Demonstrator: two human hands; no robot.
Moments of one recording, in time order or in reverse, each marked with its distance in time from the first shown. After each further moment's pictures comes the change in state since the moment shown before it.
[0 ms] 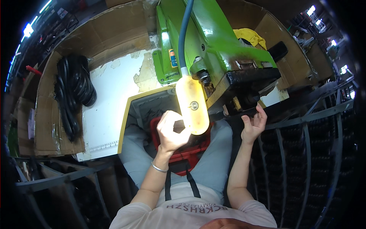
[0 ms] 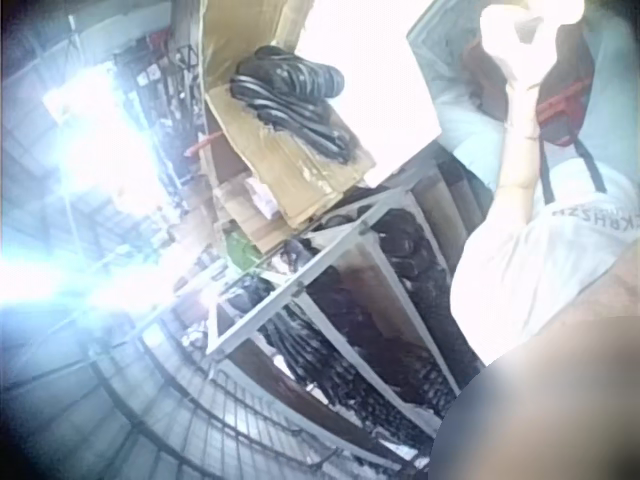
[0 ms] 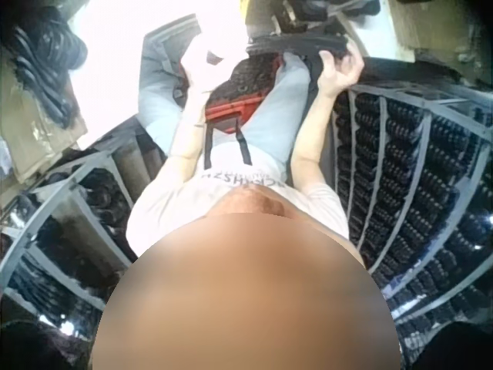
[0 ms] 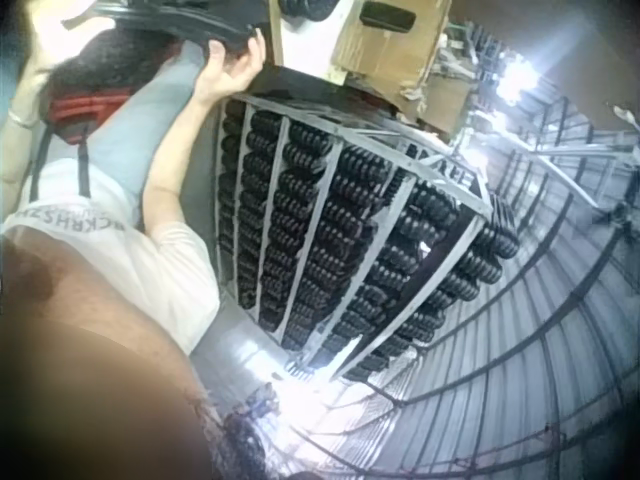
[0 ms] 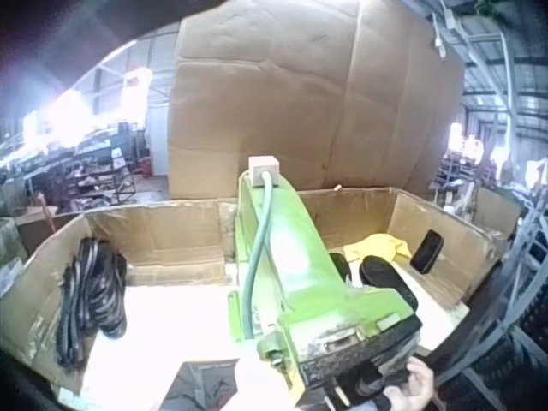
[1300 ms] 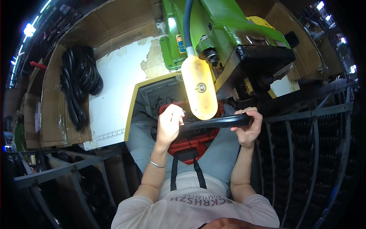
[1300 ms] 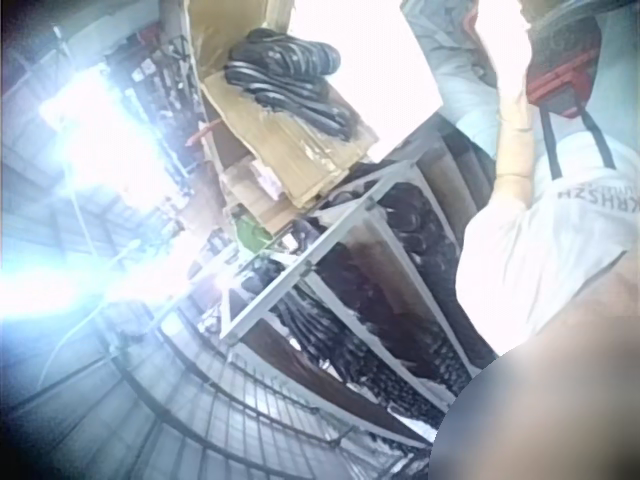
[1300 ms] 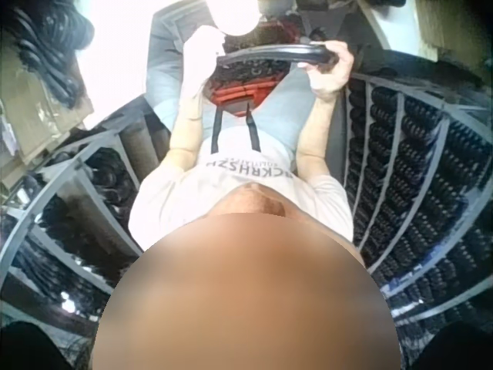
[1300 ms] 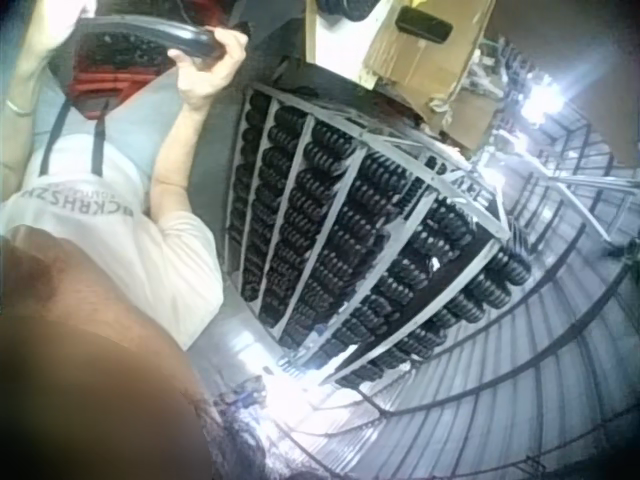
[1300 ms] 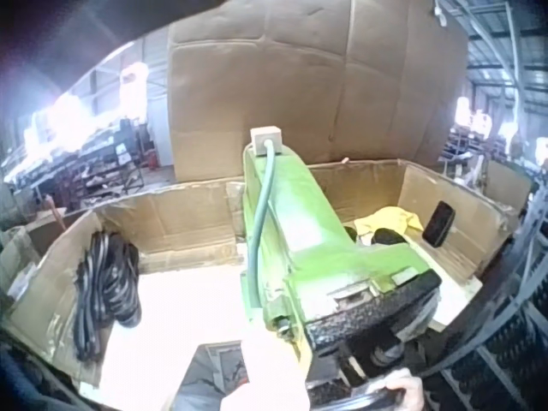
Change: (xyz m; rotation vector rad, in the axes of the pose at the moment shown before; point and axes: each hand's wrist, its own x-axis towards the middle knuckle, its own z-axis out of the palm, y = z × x) left_hand -0.030 -0.012 -0.039 -0.376 -0.154 -0.571; right_hand -0.036 -0.035 0.028 0.177 -0.338 0.031
